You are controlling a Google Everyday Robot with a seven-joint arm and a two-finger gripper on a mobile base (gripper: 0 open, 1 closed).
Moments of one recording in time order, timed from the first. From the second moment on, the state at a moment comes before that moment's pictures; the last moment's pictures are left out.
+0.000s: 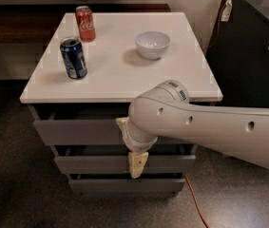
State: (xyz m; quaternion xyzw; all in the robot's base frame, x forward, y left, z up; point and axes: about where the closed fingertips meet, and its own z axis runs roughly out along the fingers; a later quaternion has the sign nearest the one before) arm 0.493 -0.002 0.690 -0.79 0.59 -0.02 0.19
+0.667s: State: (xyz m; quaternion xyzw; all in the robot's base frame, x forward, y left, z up) arm 0.534 -0.025 0.675 -0.74 0.64 -0.05 0.20
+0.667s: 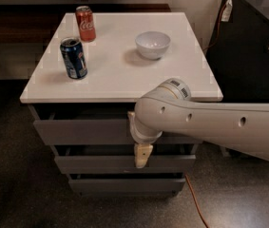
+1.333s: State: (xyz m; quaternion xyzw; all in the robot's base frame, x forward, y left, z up) arm 0.560 -0.040 0.664 -0.72 0.66 -0.05 0.21
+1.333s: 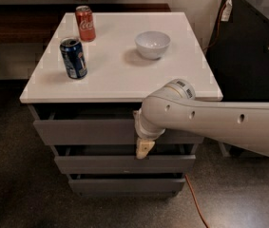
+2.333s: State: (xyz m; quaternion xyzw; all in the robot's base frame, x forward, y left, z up) arm 0.571 -0.060 0.667 -0.69 0.69 -0.02 0.22
